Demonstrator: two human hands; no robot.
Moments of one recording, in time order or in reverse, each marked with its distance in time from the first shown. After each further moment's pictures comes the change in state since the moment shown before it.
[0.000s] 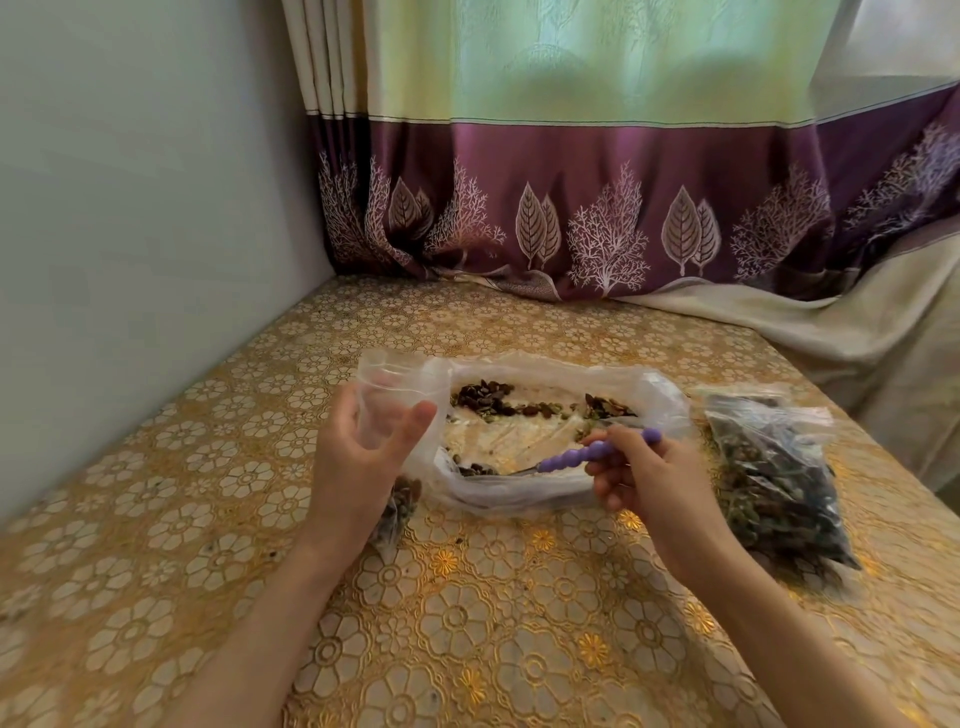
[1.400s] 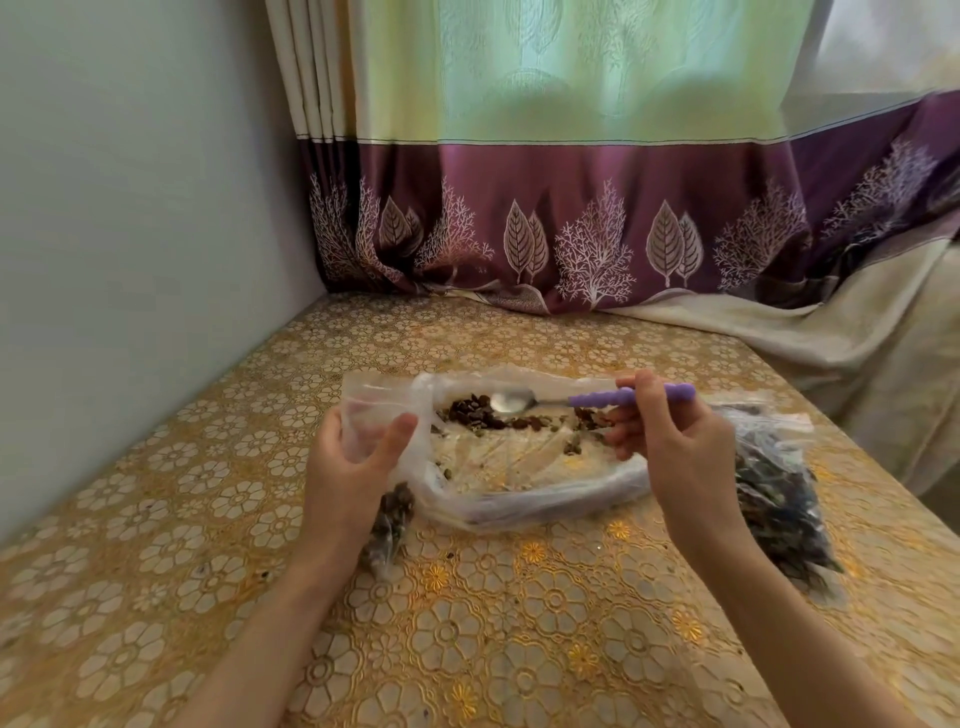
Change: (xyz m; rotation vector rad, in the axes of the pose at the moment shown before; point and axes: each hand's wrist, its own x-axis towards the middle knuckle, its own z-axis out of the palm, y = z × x) left_hand 0.001 -0.003 0.003 -0.009 0.058 -0.051; right_hand -0.001 -0.027 -0.002 -0.058 0.149 -0.435
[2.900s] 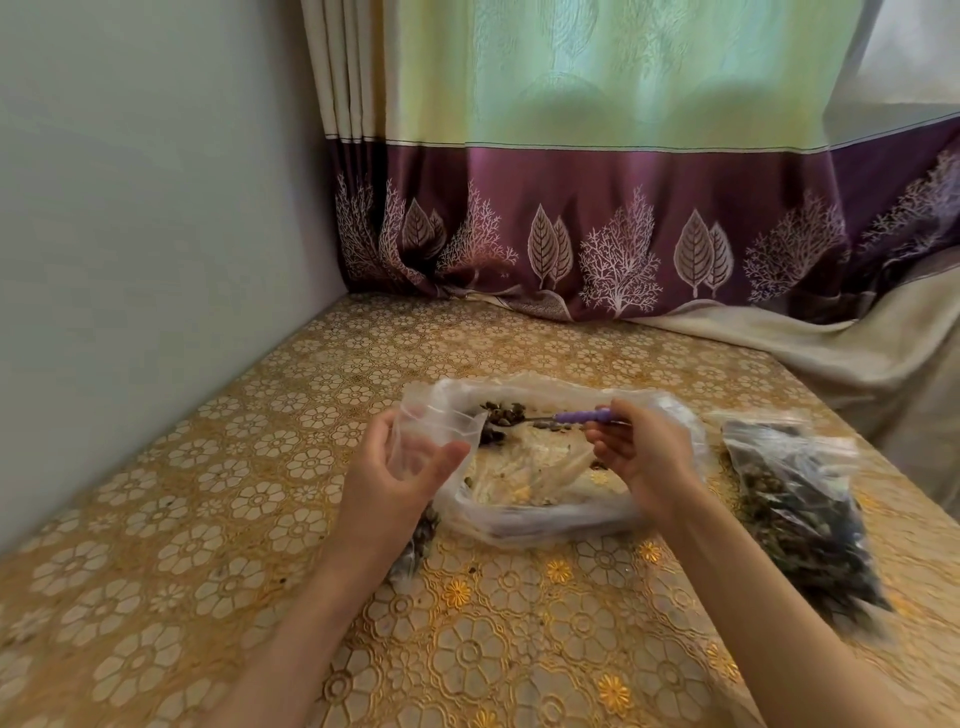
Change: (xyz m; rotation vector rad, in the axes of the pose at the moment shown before) left_hand 0.002 -0.011 -0.001 0.129 -0.121 0.027; right_hand 0.042 0.030 0.032 0.220 0.033 0.578
